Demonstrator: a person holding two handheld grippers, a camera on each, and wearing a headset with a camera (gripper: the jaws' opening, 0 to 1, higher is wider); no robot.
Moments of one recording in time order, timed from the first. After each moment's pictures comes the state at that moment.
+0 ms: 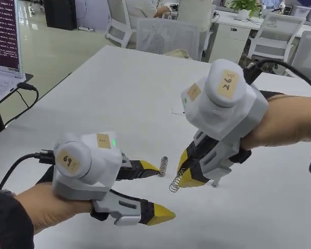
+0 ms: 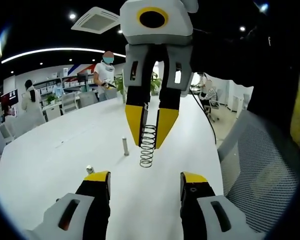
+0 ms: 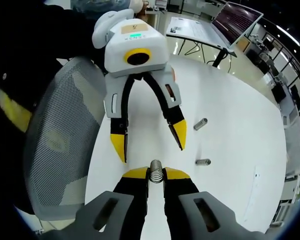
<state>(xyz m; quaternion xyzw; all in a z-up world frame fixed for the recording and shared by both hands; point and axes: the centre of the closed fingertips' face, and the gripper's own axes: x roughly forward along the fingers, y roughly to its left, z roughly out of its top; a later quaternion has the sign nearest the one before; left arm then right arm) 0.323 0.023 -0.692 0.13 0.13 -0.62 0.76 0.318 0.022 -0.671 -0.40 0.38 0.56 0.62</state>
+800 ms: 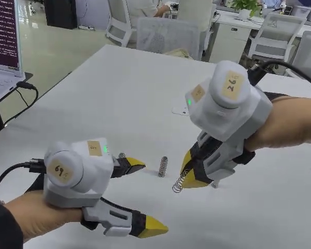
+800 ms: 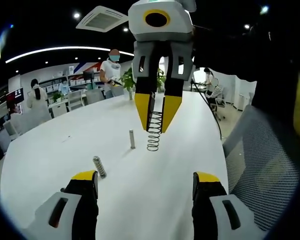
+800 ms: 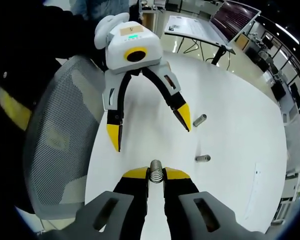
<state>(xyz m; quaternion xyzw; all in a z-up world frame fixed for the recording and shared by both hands) 0.328 0.038 -0.703 0.14 0.14 -0.59 0.78 0.318 0.014 -0.673 -0.40 0.39 0.56 0.62</state>
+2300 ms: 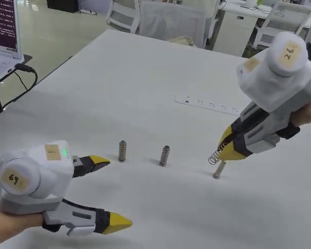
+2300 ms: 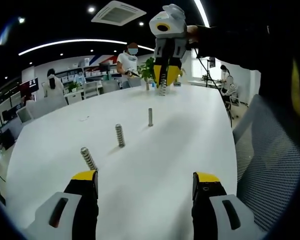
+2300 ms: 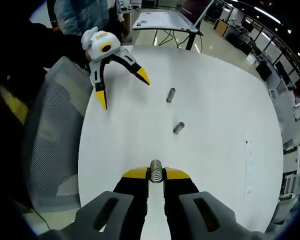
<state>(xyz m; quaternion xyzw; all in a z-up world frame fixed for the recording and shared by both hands) 0.339 0.101 -0.738 0.14 0.17 -0.53 0.82 0.353 -0.055 -0.660 -0.37 0.42 0.49 0.67</state>
